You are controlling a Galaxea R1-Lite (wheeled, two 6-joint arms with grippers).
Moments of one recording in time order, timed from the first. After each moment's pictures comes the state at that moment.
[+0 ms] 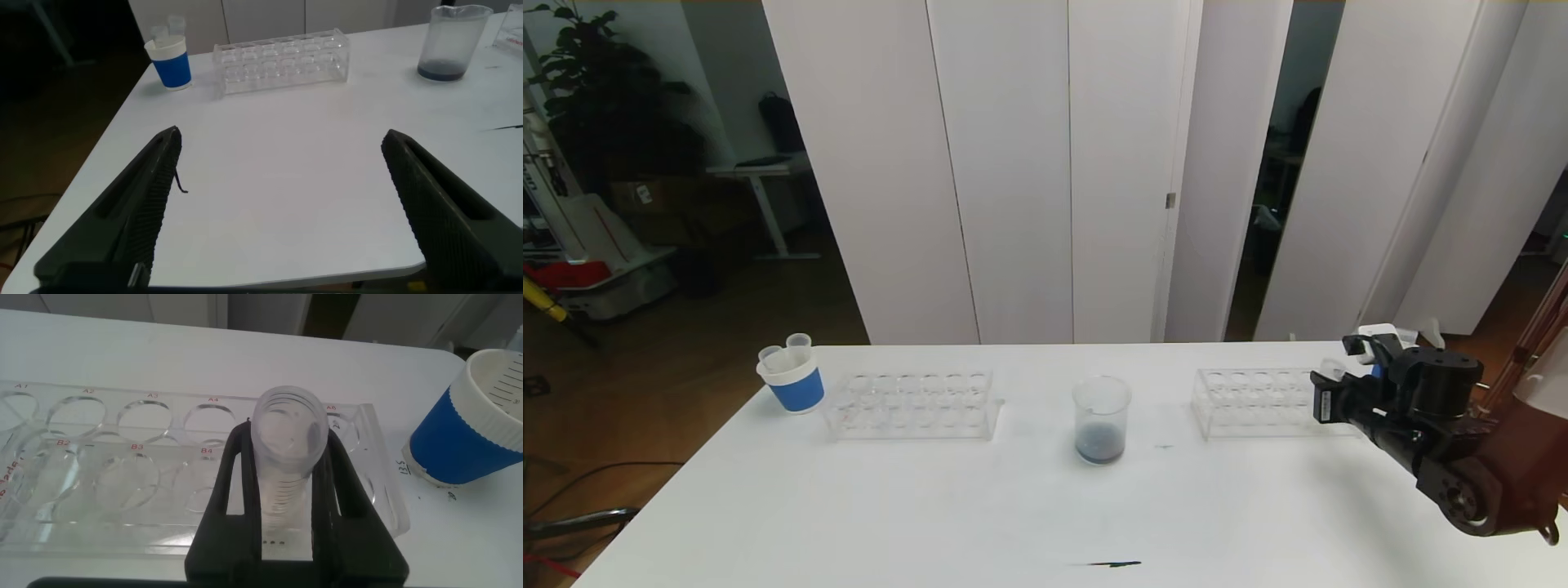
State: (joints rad) left arm 0.00 0.00 0.00 0.00 -0.04 0.09; right arm 0.02 2.22 -0.68 -1.26 -0.08 -0.08
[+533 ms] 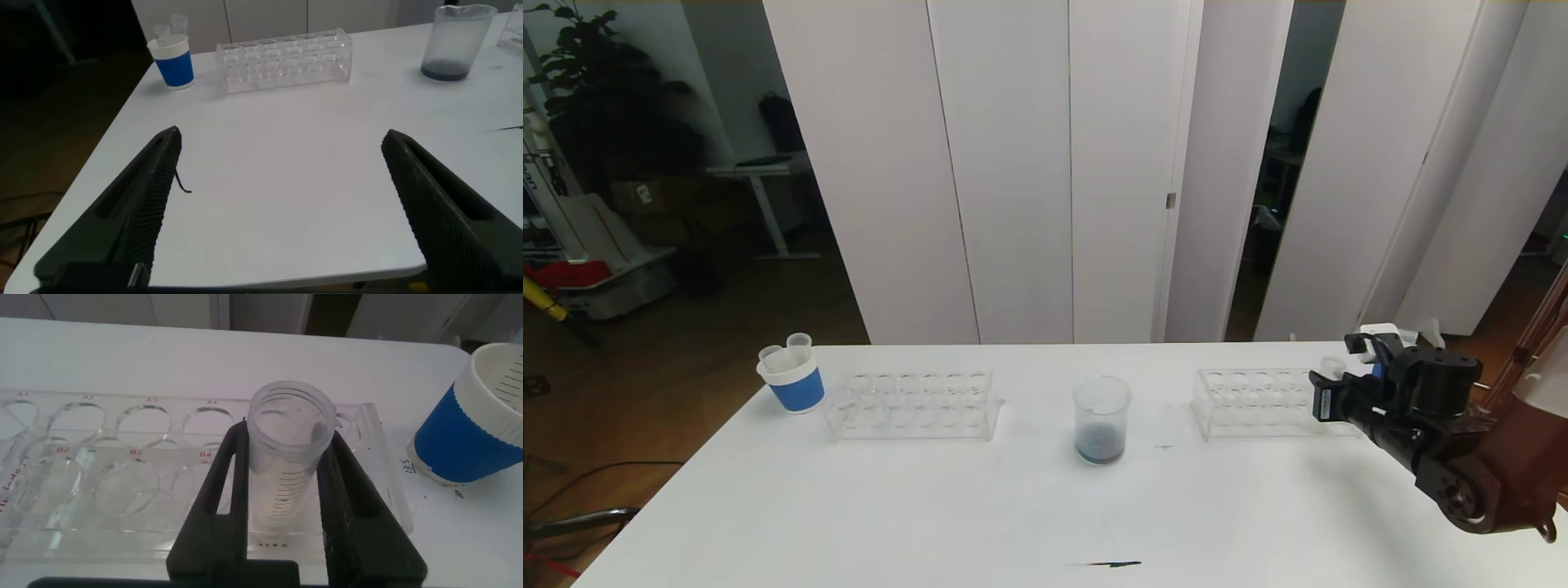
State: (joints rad) left arm 0.00 0.00 0.00 0.00 -0.04 0.09; right arm 0.01 2.22 -0.69 -1.25 -0.07 -0.05
